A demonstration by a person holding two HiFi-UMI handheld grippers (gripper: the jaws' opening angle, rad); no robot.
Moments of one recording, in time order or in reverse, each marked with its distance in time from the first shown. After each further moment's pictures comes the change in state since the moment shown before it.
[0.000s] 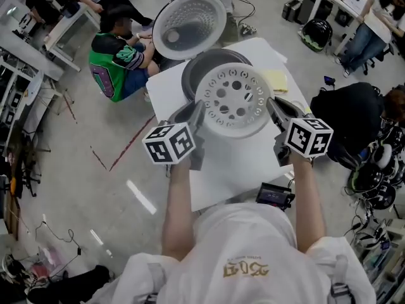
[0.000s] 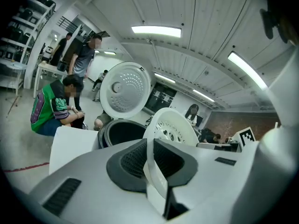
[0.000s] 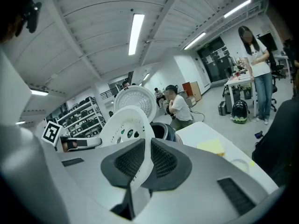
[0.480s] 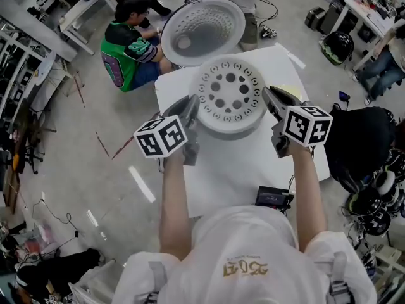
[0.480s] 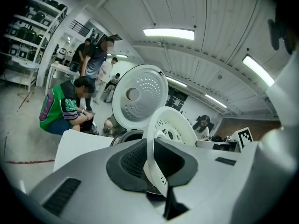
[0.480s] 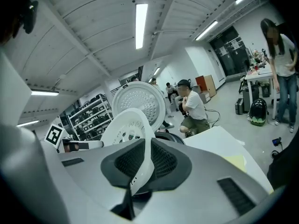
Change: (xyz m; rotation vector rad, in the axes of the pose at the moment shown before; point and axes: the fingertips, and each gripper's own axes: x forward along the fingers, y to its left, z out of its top) left arm 0.037 0.053 0.056 -0.088 -0.037 0.114; right arm 0.102 -0.002 0.060 -0.028 0.081 0.149
